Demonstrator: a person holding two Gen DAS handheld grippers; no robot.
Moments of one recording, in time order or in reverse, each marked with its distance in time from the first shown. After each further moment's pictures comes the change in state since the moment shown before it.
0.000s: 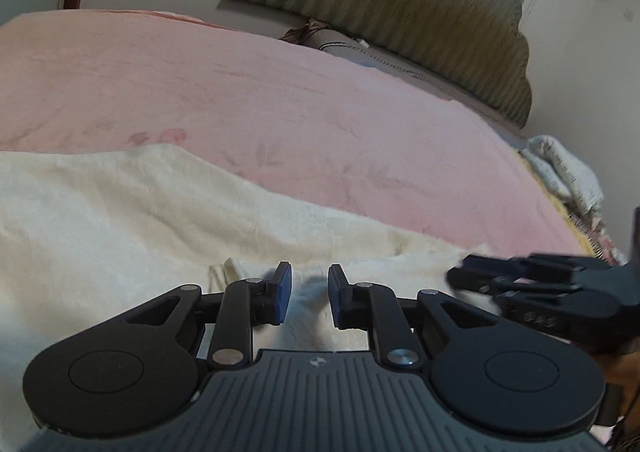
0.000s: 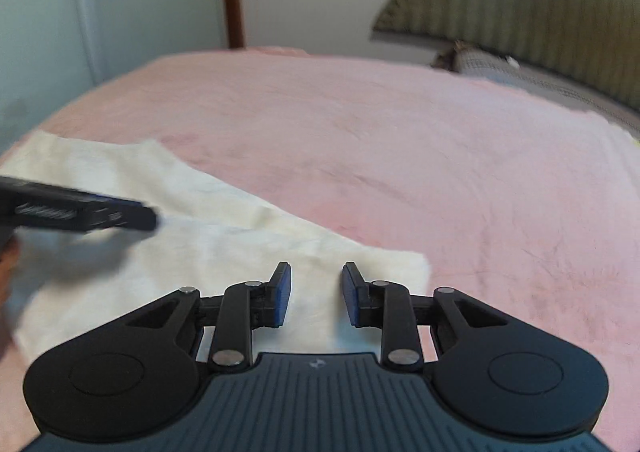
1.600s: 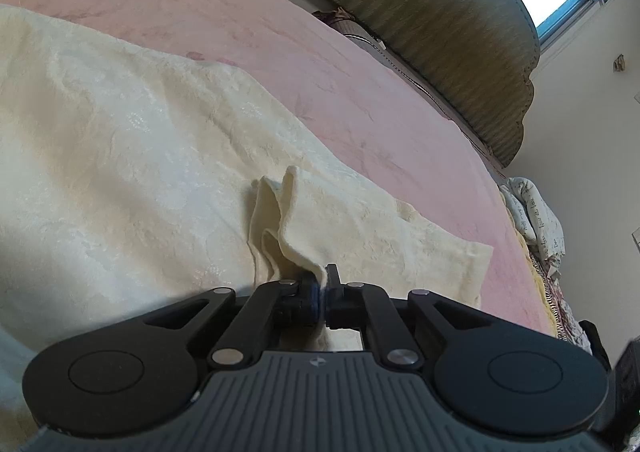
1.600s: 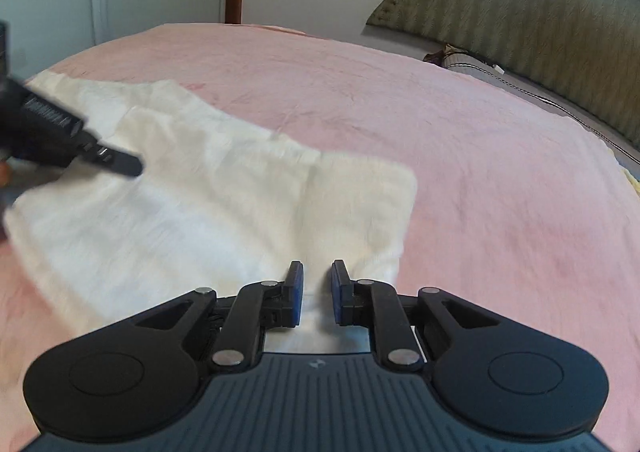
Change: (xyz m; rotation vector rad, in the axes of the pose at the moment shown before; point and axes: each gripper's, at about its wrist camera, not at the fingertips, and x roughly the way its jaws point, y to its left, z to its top) left arm -0.024 0.043 -0.034 -0.242 0.044 -0.099; right arm -0.048 0.030 -0.066 -0.105 -0.024 -0.079
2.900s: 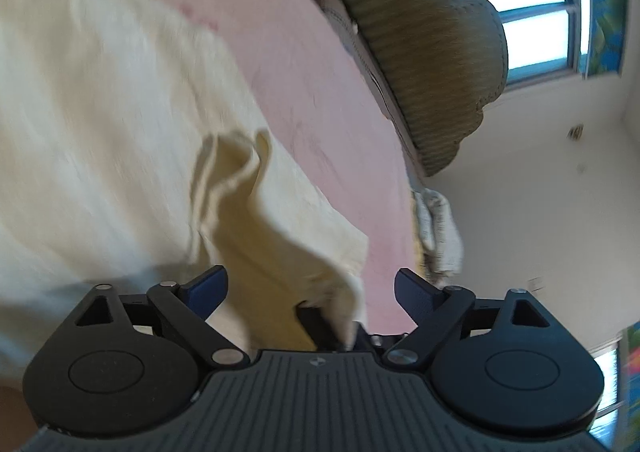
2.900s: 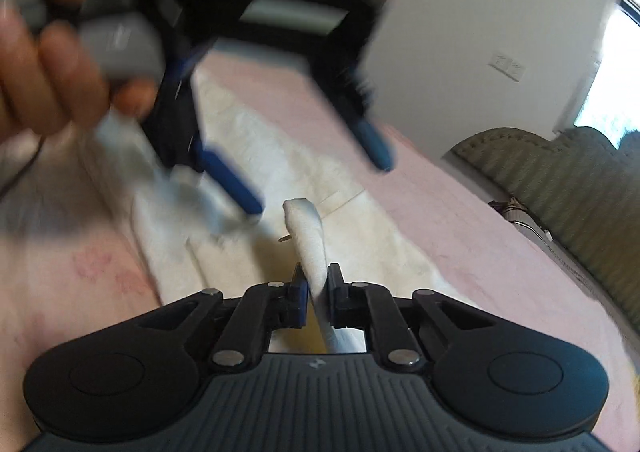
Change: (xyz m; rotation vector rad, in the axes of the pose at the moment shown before) left arm -0.031 0.018 0.008 -0.354 0.177 -0.324; right arm -0.005 0.134 0.015 -0.384 -0.279 0.042
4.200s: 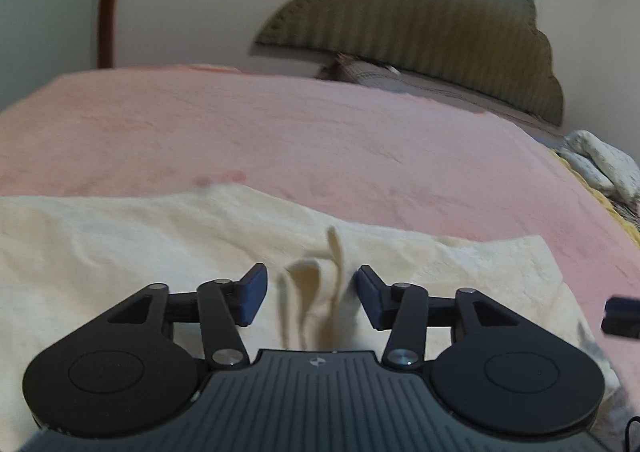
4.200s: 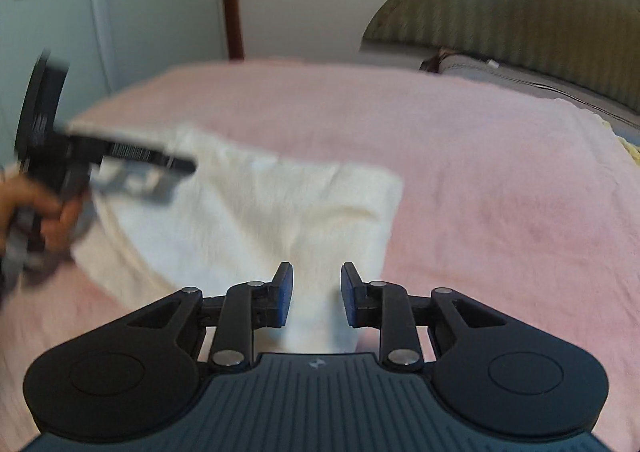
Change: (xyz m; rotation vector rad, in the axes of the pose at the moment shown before) left arm 0.044 -0.054 -0.022 0.721 -0.379 0.619; right arm -0.068 -0.149 -0.068 0.543 0.172 0.015
